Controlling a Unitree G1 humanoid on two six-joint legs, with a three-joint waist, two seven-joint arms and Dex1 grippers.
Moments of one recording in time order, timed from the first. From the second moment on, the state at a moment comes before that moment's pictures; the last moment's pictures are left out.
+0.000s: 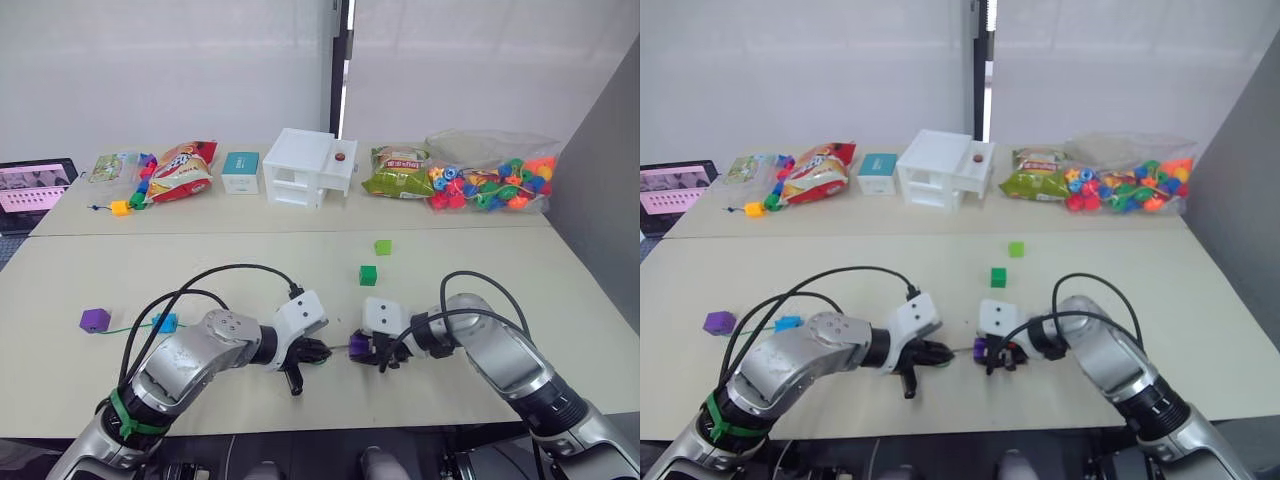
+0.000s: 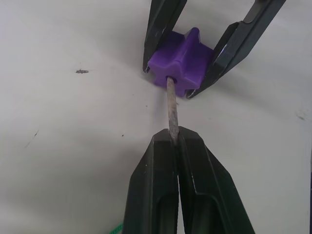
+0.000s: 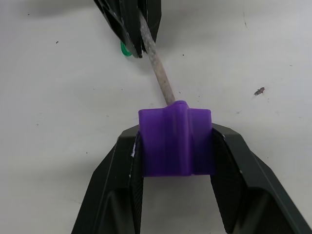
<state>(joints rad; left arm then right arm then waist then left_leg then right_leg) -0.47 0.59 -0.38 -0.49 -0.43 1.12 -0.69 -0.50 -0.67 0.43 -0.26 0.01 0.61 1.14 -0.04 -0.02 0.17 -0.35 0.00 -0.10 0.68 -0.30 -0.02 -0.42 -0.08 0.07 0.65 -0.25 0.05</state>
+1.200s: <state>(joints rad) -0.49 0.46 -0.38 -0.34 -0.39 1.04 -0.73 -0.49 -0.67 0.40 -0.25 0.02 0.64 1.14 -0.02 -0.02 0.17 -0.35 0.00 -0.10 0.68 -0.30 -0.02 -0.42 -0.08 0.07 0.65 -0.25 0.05</state>
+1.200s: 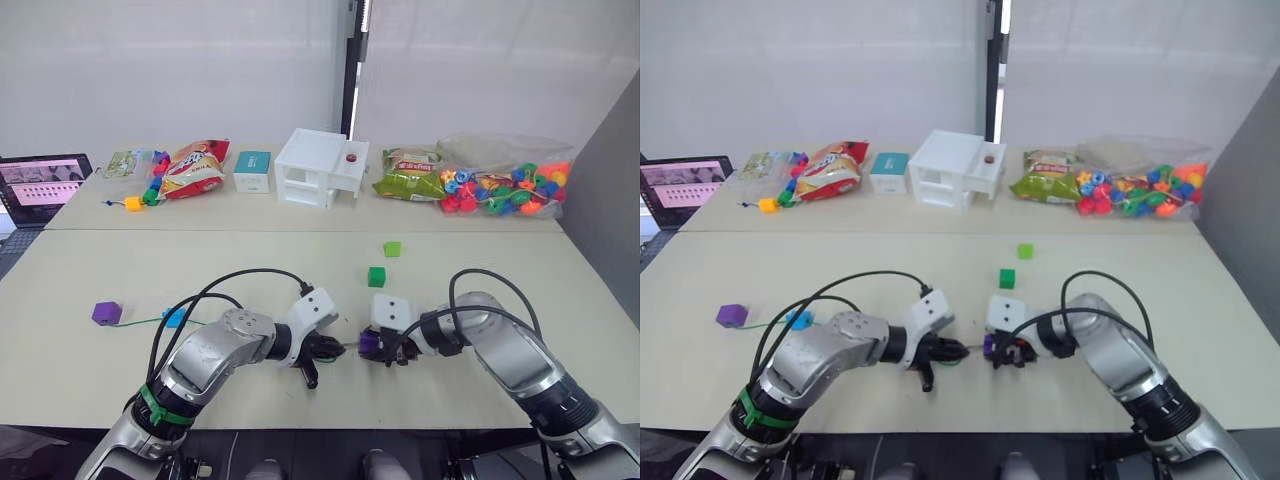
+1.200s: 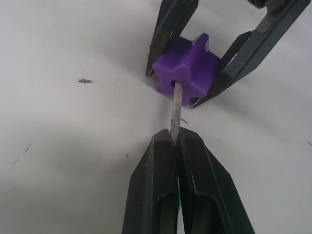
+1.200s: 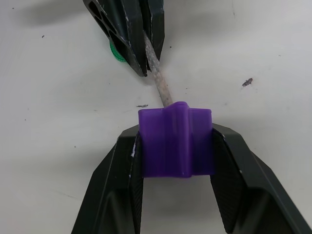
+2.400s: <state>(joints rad) -0.35 0.50 -0.28 -0.39 -0.42 0.95 -0.84 -0.48 -0.66 0.41 -0.23 0.02 0.55 1.17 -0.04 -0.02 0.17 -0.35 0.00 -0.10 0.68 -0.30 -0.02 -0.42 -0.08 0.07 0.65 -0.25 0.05</state>
